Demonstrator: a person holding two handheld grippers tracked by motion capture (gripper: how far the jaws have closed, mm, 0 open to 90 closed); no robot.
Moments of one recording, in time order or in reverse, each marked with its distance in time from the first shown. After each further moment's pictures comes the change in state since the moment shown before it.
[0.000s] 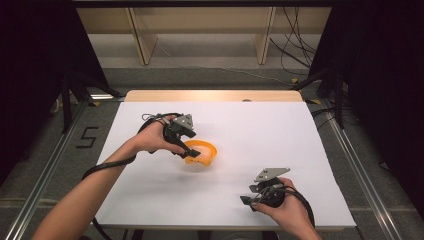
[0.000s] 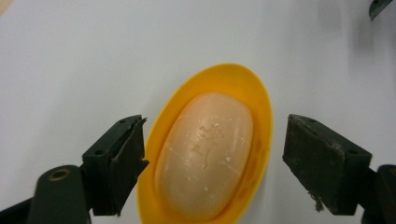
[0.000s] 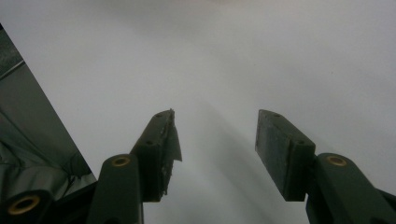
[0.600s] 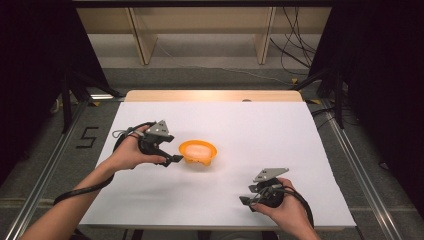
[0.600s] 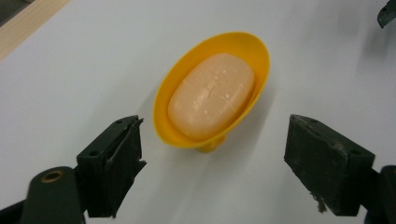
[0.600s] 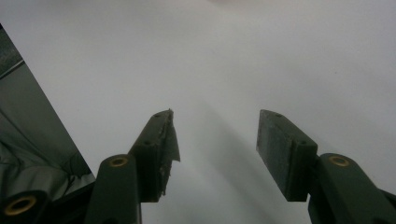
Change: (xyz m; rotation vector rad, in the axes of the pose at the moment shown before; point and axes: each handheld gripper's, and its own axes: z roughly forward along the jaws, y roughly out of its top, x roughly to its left) left arm -0.036 -0.052 -0.043 -0.081 0.177 -0.180; right arm 0.004 0.001 0.000 0.021 0.001 0.045
